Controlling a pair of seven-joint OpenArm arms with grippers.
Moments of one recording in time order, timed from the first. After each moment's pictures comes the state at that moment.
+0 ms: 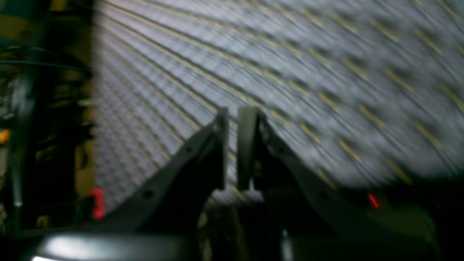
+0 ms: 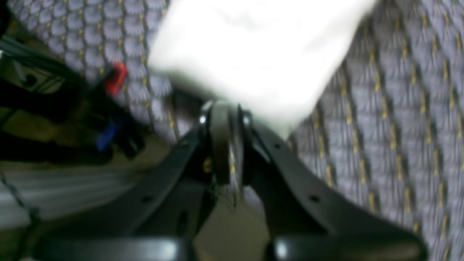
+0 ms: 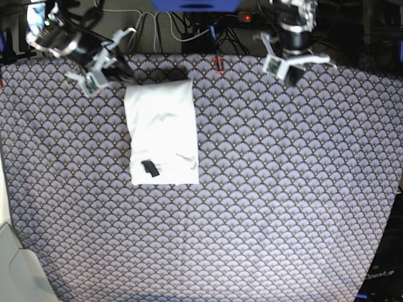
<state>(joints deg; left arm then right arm) 40.7 -10.7 10.8 110.1 33.2 10.3 23.5 -36.3 13.1 14.0 114.5 23.4 39.7 -38.6</state>
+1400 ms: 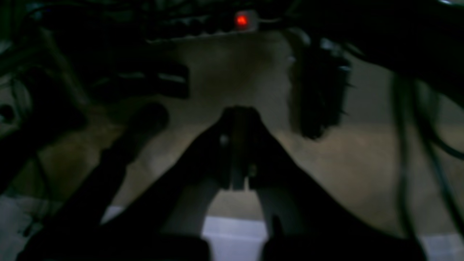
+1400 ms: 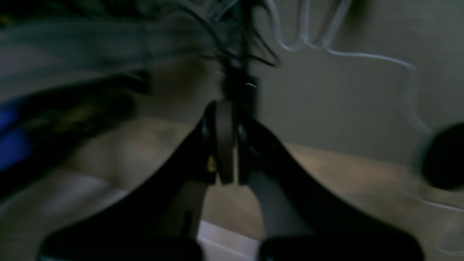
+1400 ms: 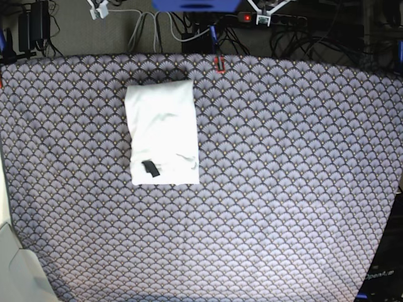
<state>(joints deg) 16.4 -4.6 18.9 27.1 -11.2 11.5 1.1 -14.2 14.1 -6.7 12.4 8.0 30.4 16.4</state>
